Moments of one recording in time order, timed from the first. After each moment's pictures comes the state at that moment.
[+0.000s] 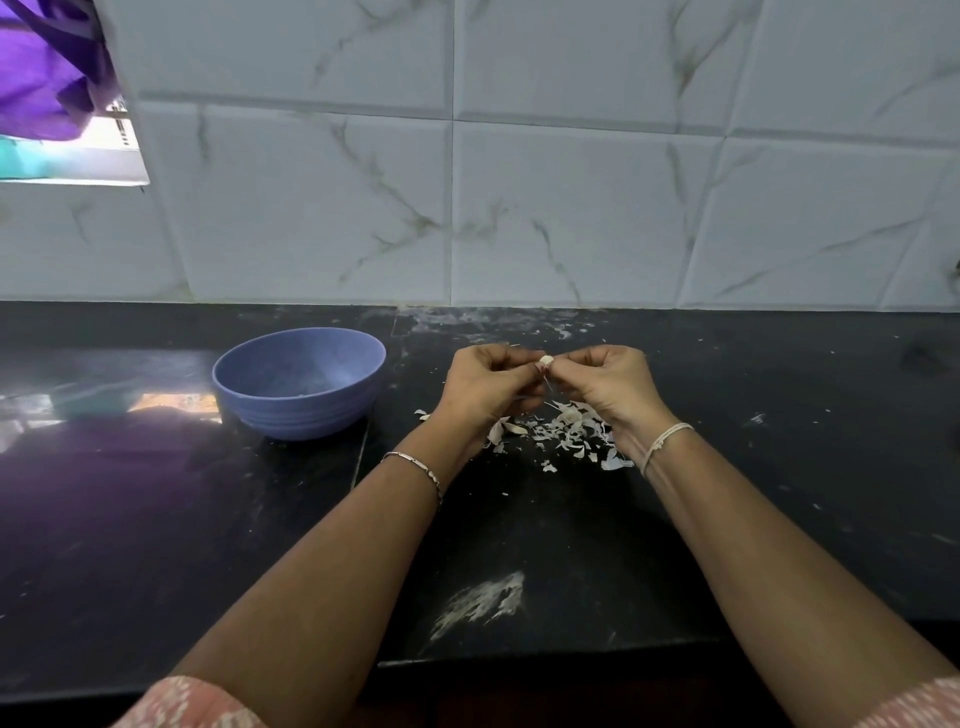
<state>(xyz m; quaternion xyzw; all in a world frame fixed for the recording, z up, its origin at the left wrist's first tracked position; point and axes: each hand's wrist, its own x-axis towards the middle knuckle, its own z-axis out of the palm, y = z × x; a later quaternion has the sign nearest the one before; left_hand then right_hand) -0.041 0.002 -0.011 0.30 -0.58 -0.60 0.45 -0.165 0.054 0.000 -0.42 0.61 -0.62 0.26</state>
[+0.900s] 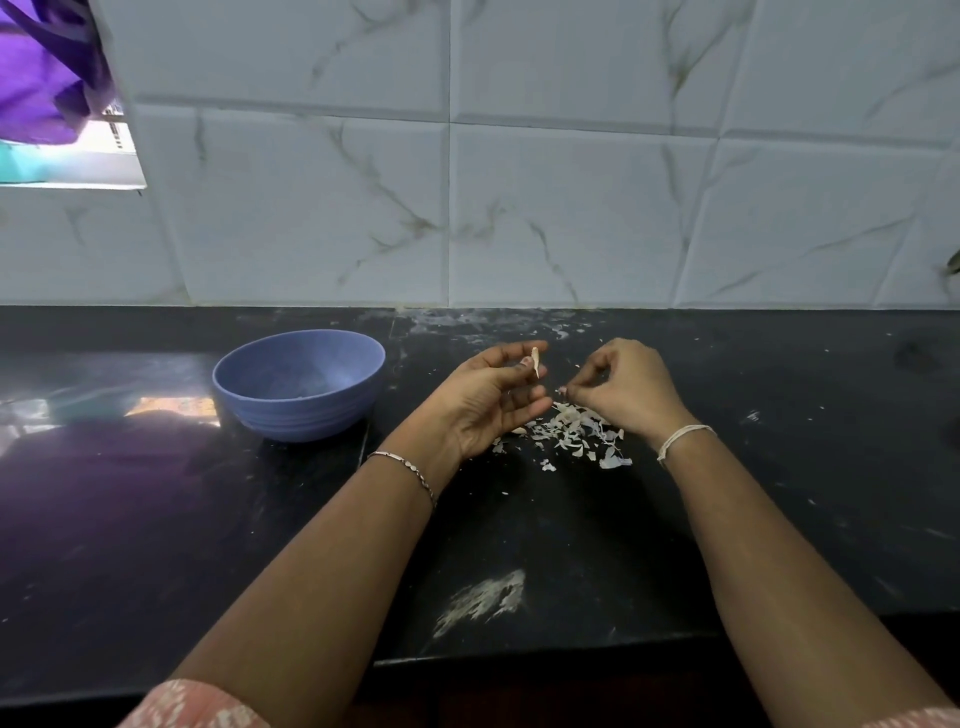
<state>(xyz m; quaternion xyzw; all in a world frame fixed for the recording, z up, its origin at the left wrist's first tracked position) -0.031 0.006 -0.003 0.24 -0.46 -0.77 0.36 -0.191 0.063 0.005 -0.58 0.73 -0.36 0.00</state>
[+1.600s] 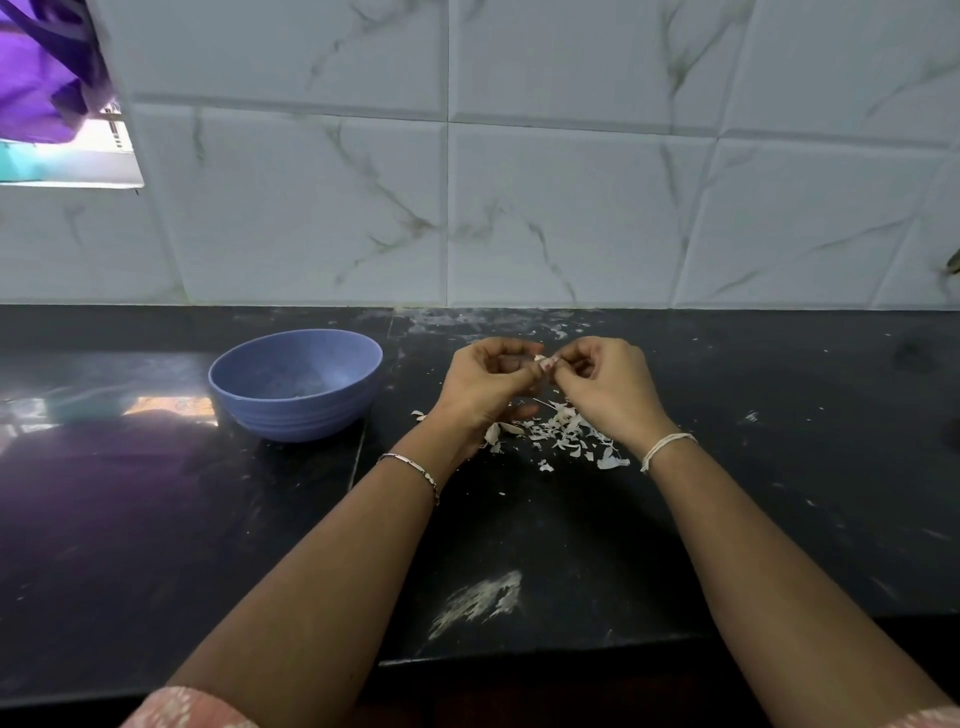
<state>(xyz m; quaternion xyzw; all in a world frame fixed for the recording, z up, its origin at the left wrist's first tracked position) -0.038 0.003 -0.011 0.28 -0.60 -0.61 0.44 -0.176 0.055 -0.002 -0.57 0.68 -0.46 0.01</state>
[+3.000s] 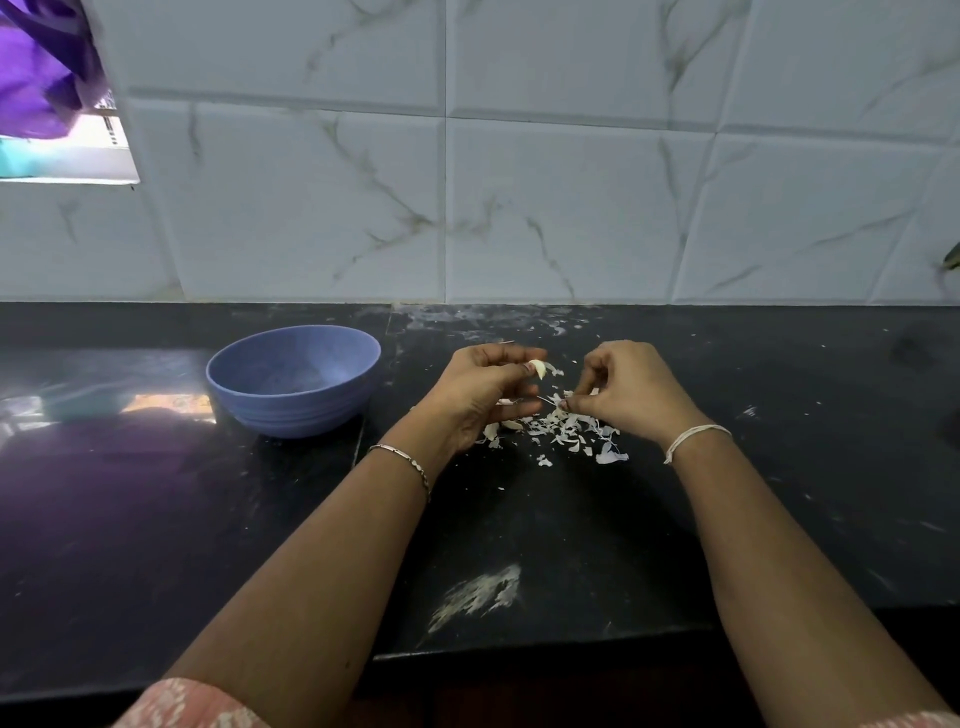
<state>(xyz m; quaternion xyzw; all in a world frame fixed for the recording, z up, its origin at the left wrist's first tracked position) -0.035 -0.003 -0.010 0.28 -0.57 -0.67 0.38 -0.201 0.068 0.004 -0.64 0.72 -0.27 -0.02</state>
